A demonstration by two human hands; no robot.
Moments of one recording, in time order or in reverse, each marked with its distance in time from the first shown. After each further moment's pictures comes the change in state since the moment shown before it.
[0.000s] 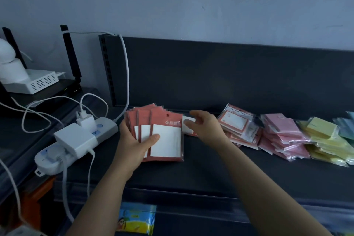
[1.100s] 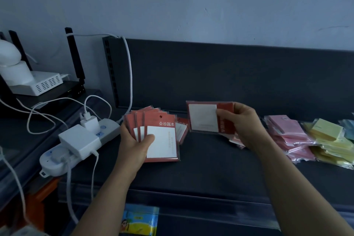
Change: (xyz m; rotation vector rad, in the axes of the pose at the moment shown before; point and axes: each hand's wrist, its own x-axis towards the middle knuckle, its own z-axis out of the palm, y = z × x) left_hand 0.002 -0.004 0.000 -0.052 0.073 0.002; right_hand -0.013 0.002 -0.067 0.587 0.107 0.118
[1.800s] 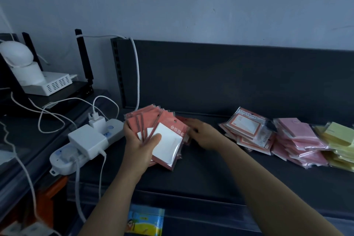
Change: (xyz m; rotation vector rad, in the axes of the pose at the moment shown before) left_hand -0.004 0.001 -0.003 -0.081 -0.010 0.047; right_hand 0.032 0.051 0.074 -0.974 -0.488 -0.247
